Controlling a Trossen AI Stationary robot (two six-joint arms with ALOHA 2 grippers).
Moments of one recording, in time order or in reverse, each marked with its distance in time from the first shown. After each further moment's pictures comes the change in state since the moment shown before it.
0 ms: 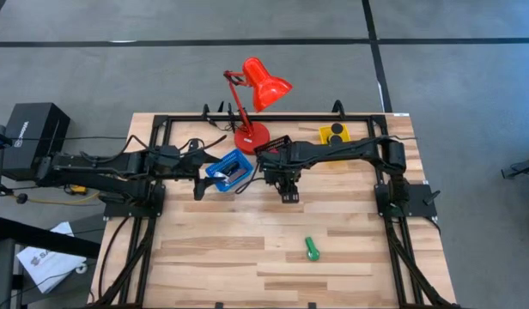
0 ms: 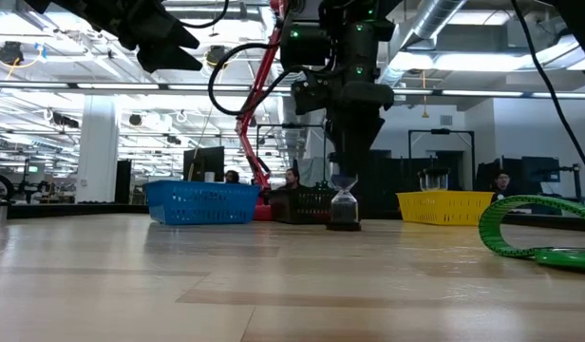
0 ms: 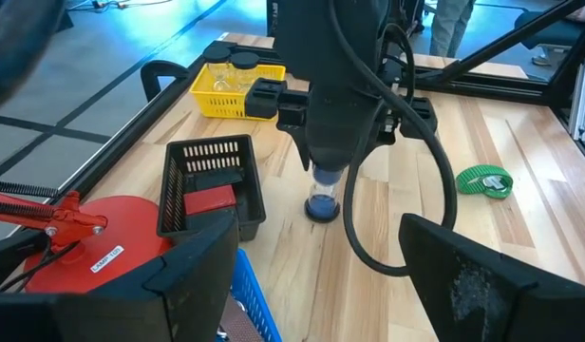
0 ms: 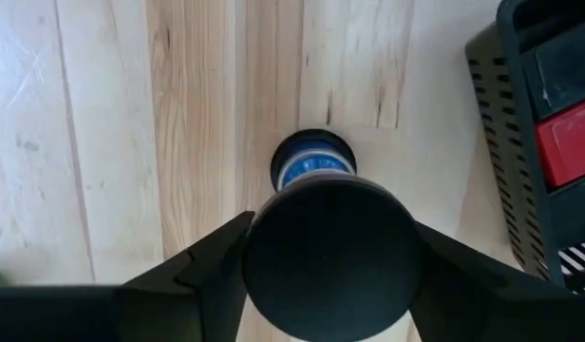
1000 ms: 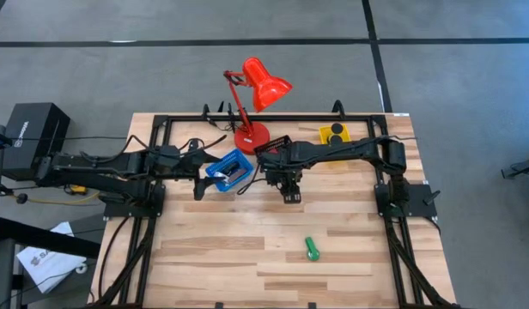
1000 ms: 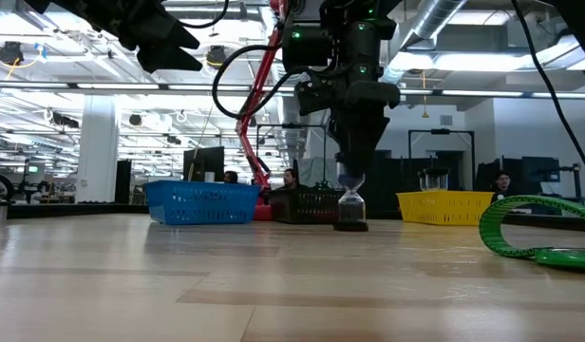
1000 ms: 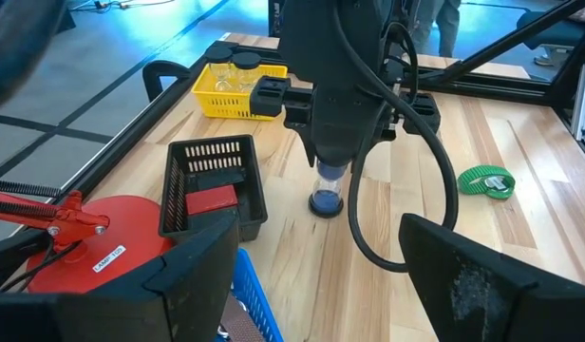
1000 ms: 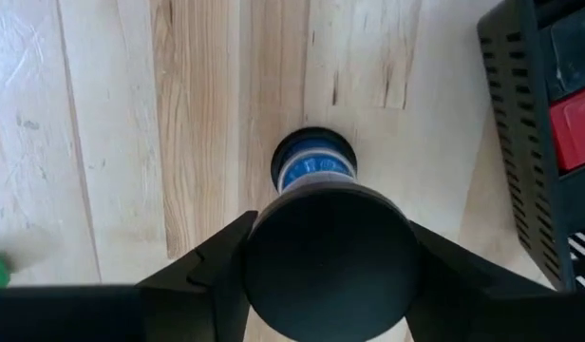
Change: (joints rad) left arm 0.000 0.000 0.000 0.000 -0.004 0.000; right arm 0.001 0.000 0.000 -0.033 0.000 -0.008
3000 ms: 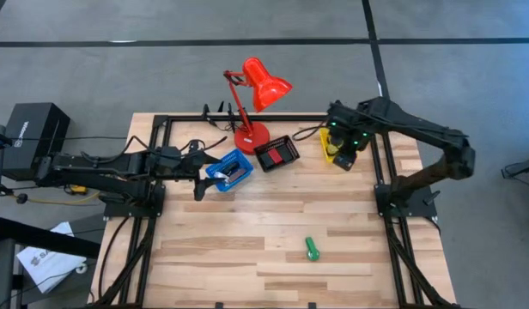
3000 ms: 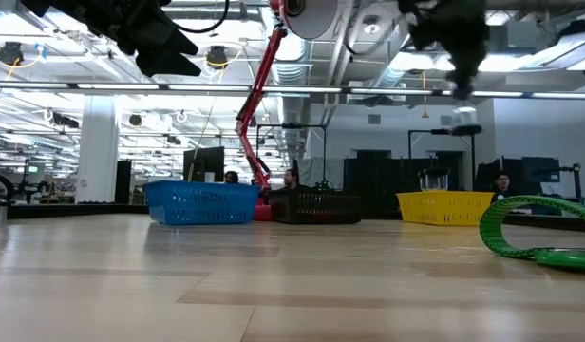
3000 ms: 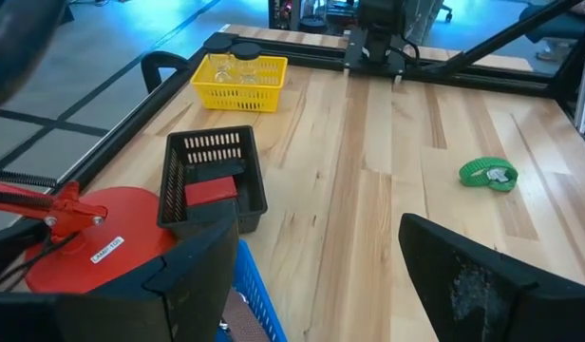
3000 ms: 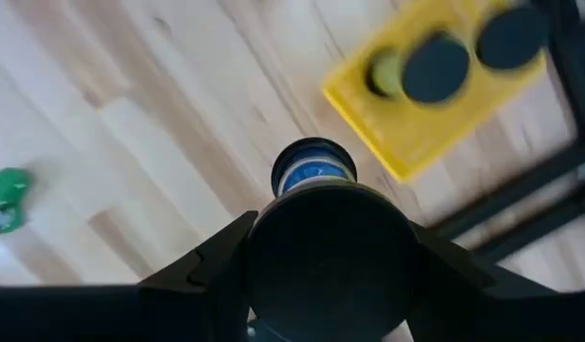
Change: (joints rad) left arm 0.000 0.000 -0.017 0.001 0.001 -0.003; right arm -0.287 -0.609 -0.125 -0.471 0.087 0.336
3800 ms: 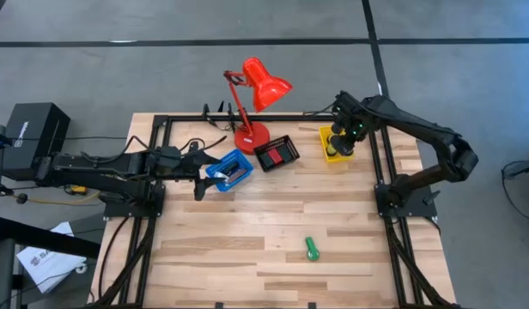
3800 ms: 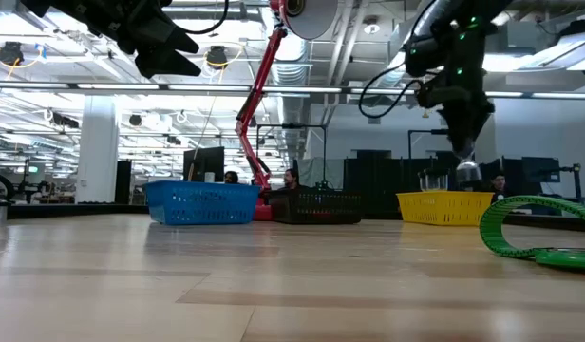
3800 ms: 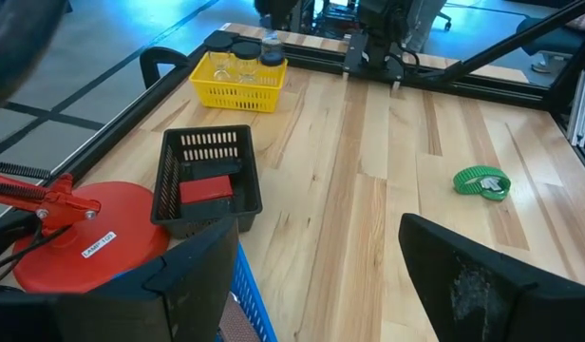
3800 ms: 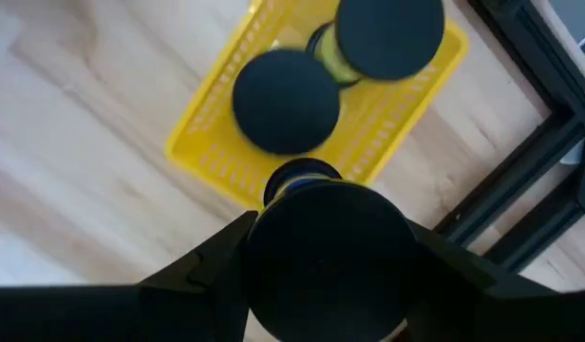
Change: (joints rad) left arm 0.000 0.000 0.000 0.004 0.003 -0.043; right arm -0.352 -0.020 -0.334 0.358 0.039 -0.119
